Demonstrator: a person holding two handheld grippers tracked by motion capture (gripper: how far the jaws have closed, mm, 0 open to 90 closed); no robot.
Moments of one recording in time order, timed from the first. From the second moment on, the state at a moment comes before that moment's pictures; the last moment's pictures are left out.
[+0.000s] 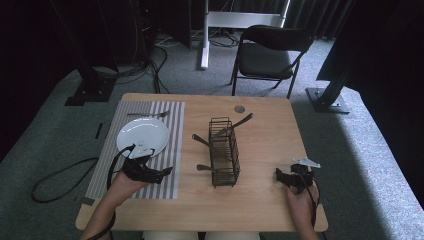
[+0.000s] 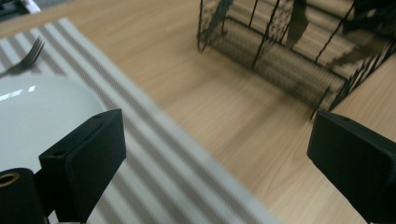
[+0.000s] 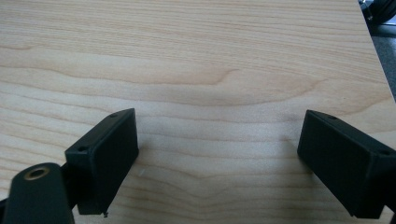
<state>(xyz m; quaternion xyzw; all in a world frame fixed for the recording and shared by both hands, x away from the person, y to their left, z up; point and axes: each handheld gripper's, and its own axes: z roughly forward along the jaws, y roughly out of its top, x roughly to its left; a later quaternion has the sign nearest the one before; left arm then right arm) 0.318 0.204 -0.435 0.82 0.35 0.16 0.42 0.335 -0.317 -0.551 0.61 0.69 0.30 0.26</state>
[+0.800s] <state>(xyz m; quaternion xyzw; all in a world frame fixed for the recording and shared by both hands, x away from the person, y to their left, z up) 0.348 0.137 -0.388 0.81 0.30 0.14 0.49 0.335 -0.317 -0.551 0.61 0.69 0.30 0.26</state>
